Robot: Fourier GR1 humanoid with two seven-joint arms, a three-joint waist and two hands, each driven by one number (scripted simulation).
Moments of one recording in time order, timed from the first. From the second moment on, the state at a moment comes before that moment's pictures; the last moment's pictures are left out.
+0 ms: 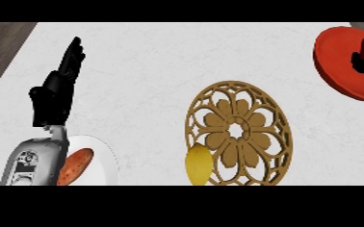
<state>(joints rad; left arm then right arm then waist) -0.27 0.18 0.05 -1.58 -0.20 0.08 0.16 -0.72 -0.60 -0.45 -0.56 0.73 -0.48 -0.20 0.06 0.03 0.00</state>
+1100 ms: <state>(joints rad) -0.28 0.17 0.04 -1.59 -0.20 0.08 0.16 -0.80 -0.72 -0.73 -0.23 0.44 -0.20 -0.54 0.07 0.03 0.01</state>
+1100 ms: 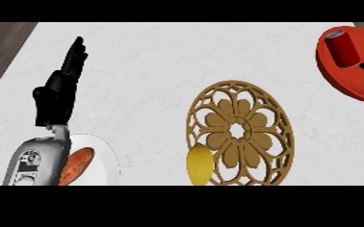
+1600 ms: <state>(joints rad) -0.26 0.18 0.07 -1.58 -0.19 0.07 0.16 -0.69 -0.85 -0.83 -0.18 0.33 0.09 -0.65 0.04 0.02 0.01</state>
